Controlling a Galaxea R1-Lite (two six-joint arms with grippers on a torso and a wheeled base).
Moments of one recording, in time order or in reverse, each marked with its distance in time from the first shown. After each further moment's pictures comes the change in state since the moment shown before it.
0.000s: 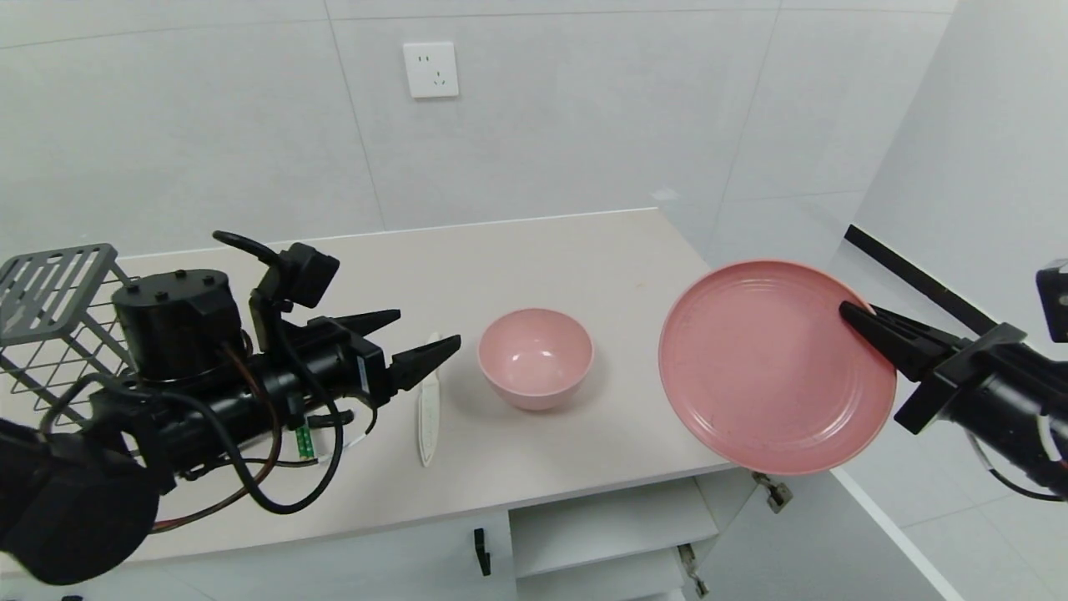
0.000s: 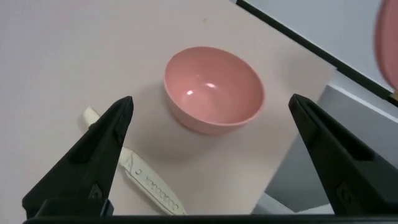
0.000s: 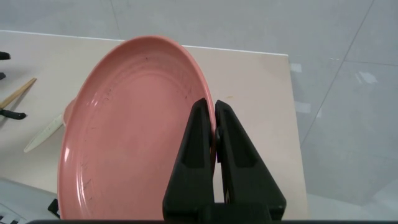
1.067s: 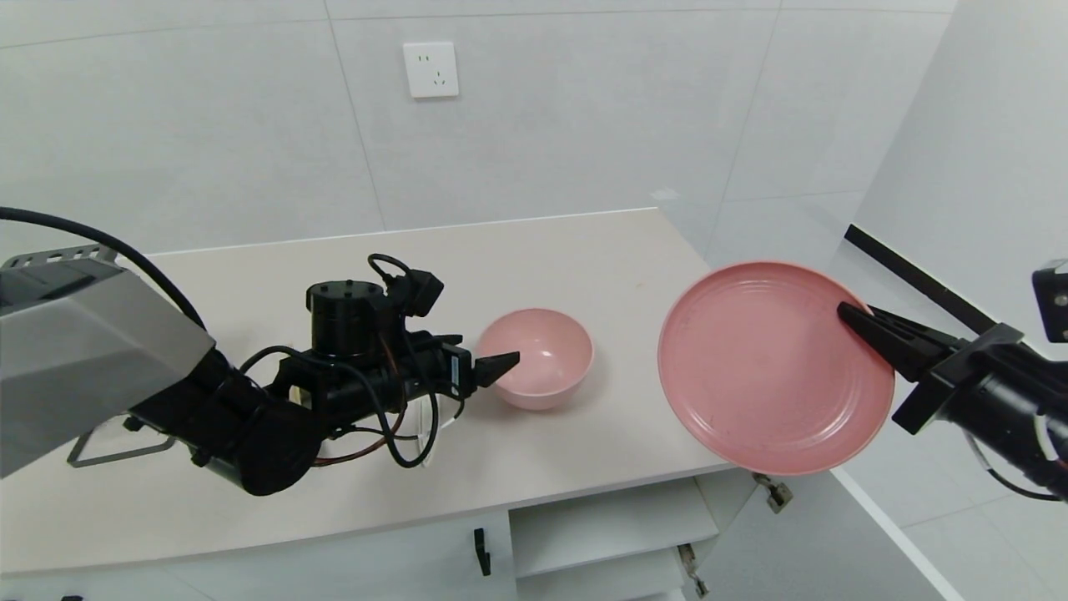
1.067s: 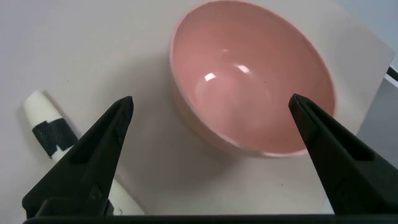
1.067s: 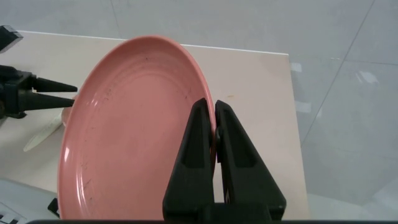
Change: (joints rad) left arm -0.080 0.336 -0.275 0.105 0.064 -0.047; right arm 0.000 0.007 -0.001 0.000 0.001 -0.001
